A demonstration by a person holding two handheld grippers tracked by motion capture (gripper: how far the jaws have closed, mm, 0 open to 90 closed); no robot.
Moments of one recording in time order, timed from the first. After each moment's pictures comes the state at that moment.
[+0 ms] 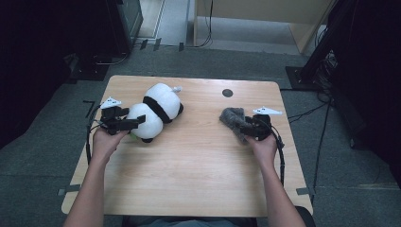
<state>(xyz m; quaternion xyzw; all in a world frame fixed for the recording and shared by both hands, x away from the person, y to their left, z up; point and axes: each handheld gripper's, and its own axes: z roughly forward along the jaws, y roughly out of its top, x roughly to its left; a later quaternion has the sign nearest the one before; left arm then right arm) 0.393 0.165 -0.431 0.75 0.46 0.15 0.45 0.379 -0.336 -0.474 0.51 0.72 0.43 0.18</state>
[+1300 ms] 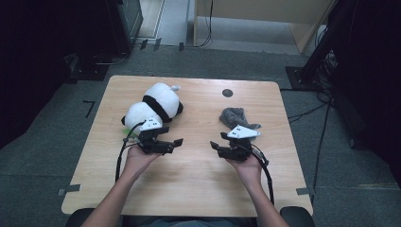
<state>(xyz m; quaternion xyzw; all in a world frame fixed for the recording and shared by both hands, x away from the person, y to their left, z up) 0.339 0.053 -0.460 0.81 0.35 0.08 0.47 0.305 -0.253 -0.464 0.38 0.79 0.45 0.17</state>
